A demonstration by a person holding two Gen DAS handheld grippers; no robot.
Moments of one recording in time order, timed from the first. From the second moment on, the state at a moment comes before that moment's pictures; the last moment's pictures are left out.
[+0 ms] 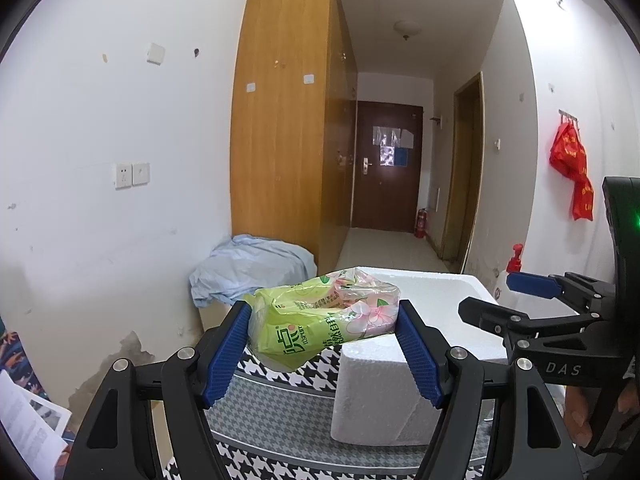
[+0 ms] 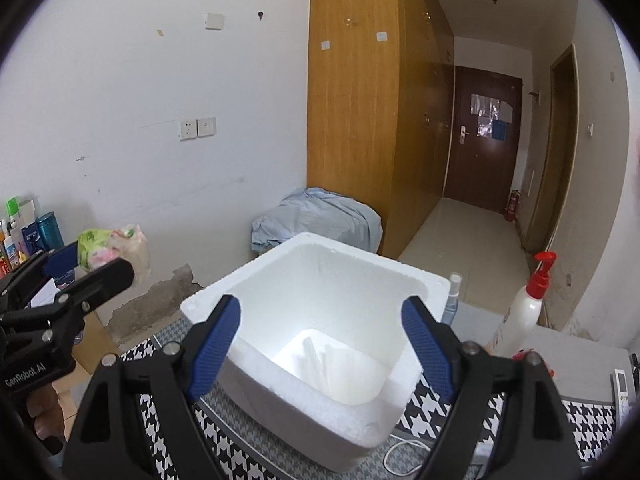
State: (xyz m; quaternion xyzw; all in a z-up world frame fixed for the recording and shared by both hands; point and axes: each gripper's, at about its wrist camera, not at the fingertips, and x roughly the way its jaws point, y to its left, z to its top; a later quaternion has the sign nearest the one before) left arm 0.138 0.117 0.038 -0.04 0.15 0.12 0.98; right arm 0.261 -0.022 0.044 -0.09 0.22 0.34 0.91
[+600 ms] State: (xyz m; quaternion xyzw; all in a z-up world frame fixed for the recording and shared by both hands) left arm 0.156 0.107 0.037 -0.03 0.16 0.10 0.98; right arm 0.255 -0.043 0.048 -0.06 0.21 0.34 0.91
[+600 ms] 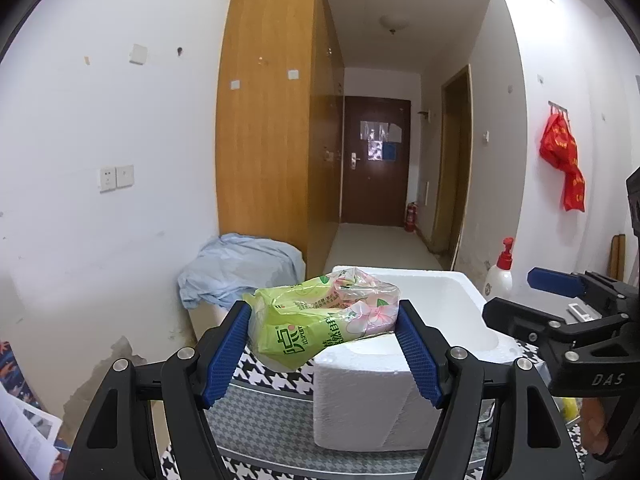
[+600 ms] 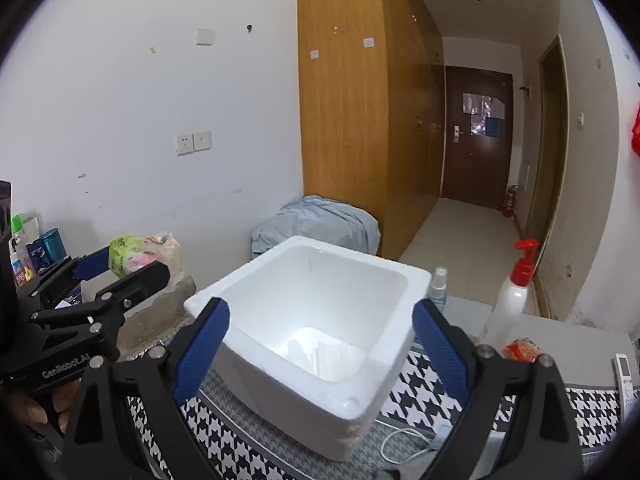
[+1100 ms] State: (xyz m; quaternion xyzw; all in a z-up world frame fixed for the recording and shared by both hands) left arm 0.189 0.093 0.037 -0.02 0.17 0.06 0.98; right arm 0.244 -0.084 0.048 -0.04 0.20 0.31 0.93
